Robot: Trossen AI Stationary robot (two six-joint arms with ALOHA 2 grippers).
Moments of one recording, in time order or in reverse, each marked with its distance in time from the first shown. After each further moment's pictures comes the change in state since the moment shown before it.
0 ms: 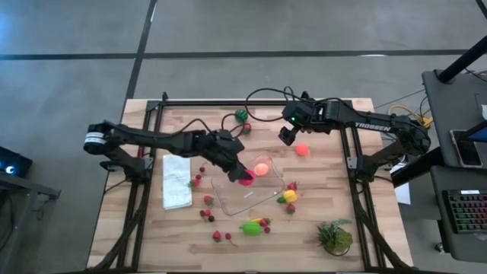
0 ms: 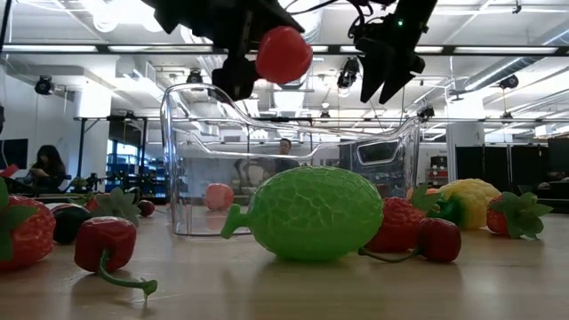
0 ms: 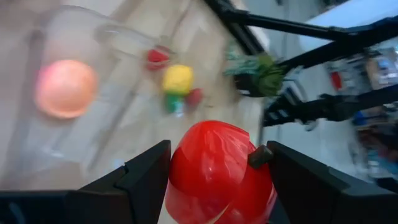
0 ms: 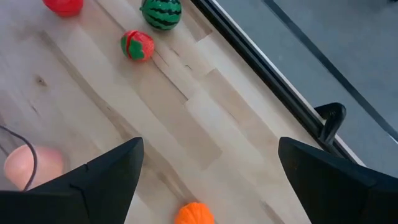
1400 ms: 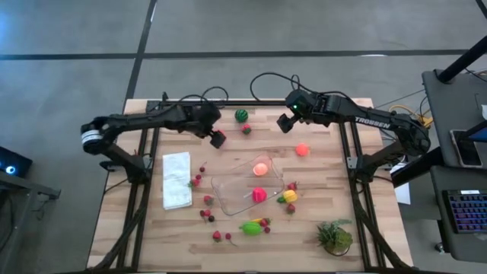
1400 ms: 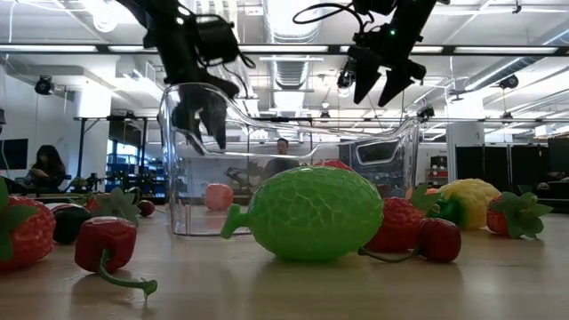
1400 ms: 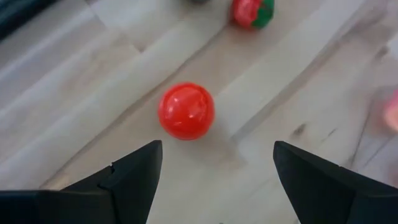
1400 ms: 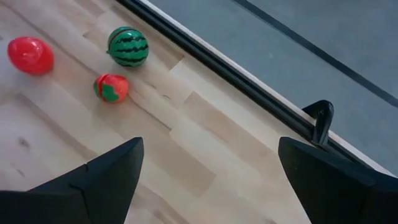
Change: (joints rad) left arm 0.370 -0.031 0.000 -0.594 -0.446 0.355; right arm -0.112 0.000 -0.007 0.095 0.004 0.086
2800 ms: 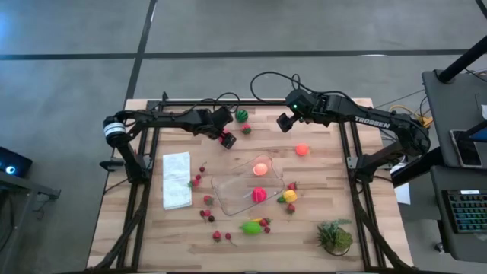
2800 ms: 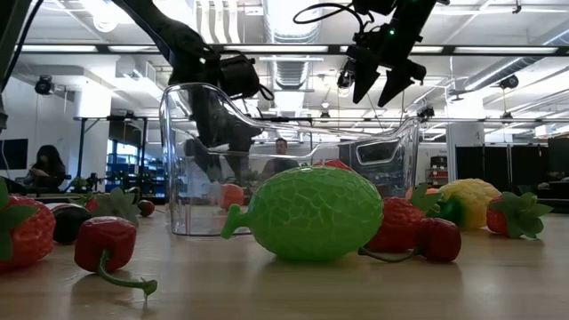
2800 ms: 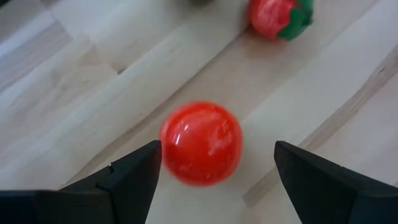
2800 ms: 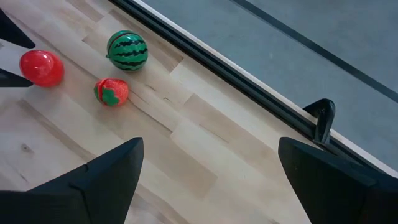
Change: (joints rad) left arm 0.011 0.220 -0.001 0.232 -0.038 0.011; right arm -0.003 0.000 0.000 0.007 -0.002 0.018
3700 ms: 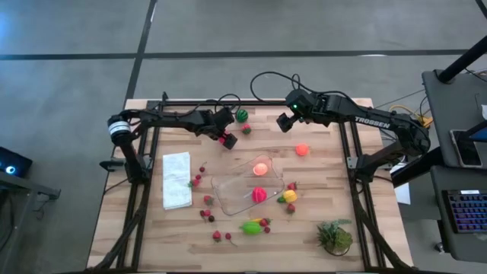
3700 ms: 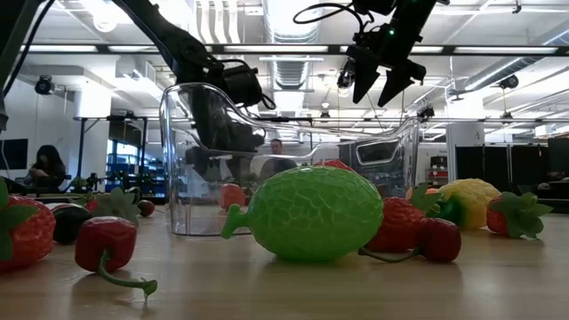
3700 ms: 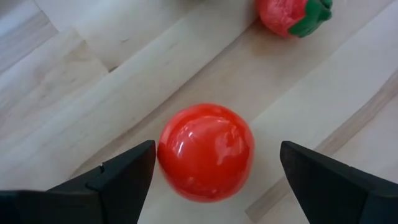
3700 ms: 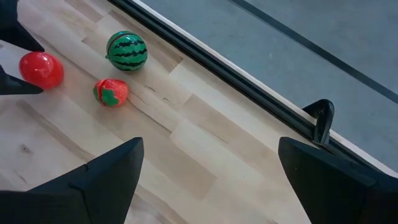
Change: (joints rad) left arm 0.009 0.050 -0.003 0.030 0.008 -0.007; right arm 0.000 0.000 0.000 0.001 0.003 -0.004
